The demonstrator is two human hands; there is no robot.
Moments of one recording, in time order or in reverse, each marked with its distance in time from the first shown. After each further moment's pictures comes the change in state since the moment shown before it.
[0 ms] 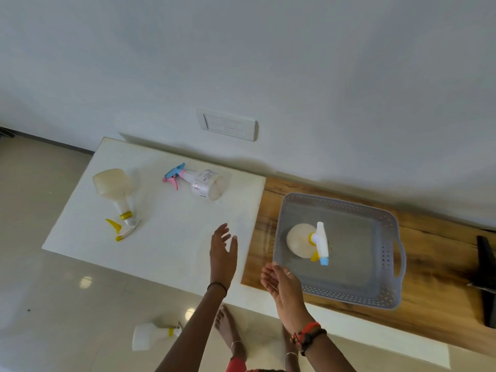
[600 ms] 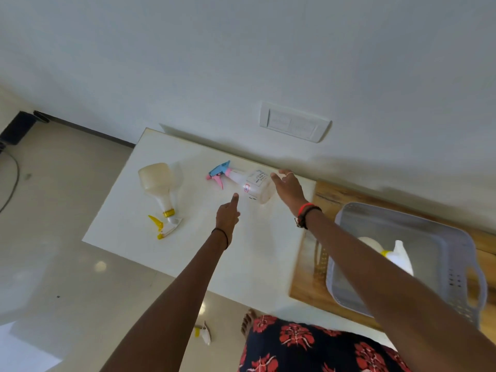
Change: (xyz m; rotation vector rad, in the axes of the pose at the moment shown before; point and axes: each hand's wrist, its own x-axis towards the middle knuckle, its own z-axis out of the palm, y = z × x) left_hand 0.152 0.003 -0.091 -0.326 -0.076 -0.554; right_hand 0.110 -0.091 0.224 -0.958 -0.042 -0.493
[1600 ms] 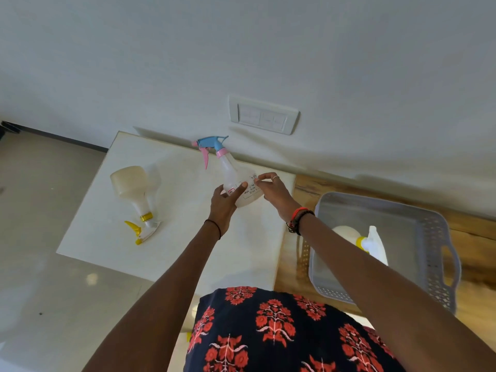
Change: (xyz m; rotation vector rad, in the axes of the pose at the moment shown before) left_hand -0.008 0.005 0.040 -0.139 -0.240 0.181; right_hand -0.013 0.028 -0.023 0.256 -0.131 0.044
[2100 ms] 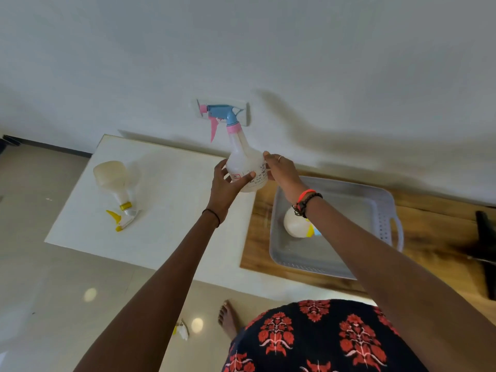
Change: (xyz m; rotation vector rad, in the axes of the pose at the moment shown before) left_hand -0.088 -0.012 0.092 0.262 -0.068 0.341; right_hand -0.076 -0.006 -0.111 0.011 0.132 -0.146
